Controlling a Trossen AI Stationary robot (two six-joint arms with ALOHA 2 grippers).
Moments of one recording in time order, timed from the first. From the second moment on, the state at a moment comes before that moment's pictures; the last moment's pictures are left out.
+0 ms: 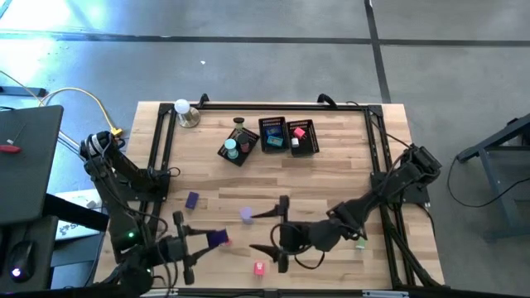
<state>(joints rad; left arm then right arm) -1.09 1.44 1.16 -0.21 -1.35 -0.40 0.58 1.76 1.47 0.17 0.62 -0.11</state>
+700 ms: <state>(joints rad) -0.83 1.44 1.16 0.34 -0.85 0.26 0.55 1.76 1.47 0.35 0.37 -0.35</state>
